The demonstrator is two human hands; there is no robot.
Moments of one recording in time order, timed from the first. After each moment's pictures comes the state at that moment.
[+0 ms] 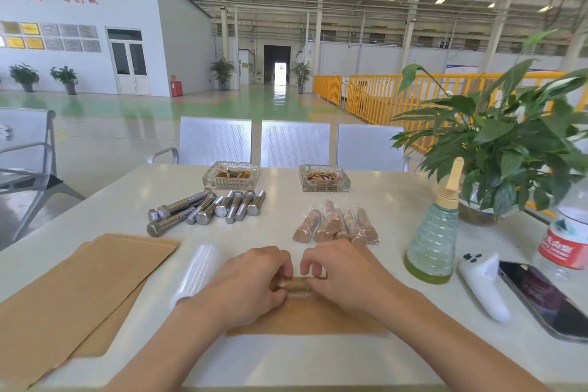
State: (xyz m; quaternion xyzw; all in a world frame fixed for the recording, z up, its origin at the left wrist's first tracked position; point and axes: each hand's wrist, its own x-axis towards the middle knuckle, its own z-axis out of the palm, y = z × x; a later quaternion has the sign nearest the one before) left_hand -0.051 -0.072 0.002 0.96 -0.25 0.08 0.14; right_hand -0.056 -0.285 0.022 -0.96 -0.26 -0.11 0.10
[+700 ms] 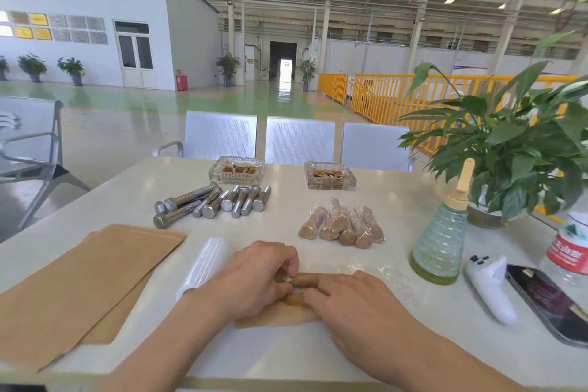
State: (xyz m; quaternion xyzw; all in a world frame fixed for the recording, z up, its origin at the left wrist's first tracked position) left_hand -0.050 -0.068 0.002 0.94 -0.26 0.09 0.20; right_hand -0.115 -0.282 0.011 -0.93 -0.33 -0.10 -0.10
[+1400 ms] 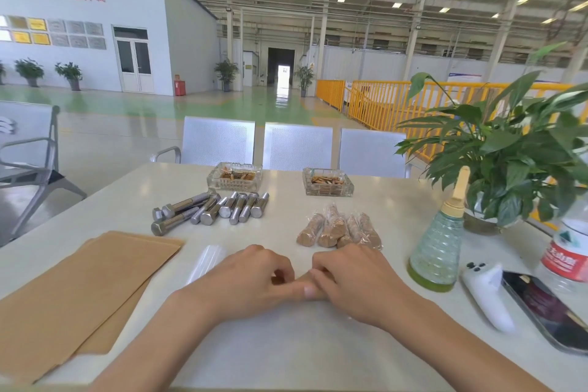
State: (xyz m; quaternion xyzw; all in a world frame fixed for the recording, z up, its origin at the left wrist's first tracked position) left_hand -0.065 -0.065 0.025 0.95 -0.25 0.04 0.19; right_hand -0.079 -0.285 0.036 -0.96 -0.23 -0.15 0.04
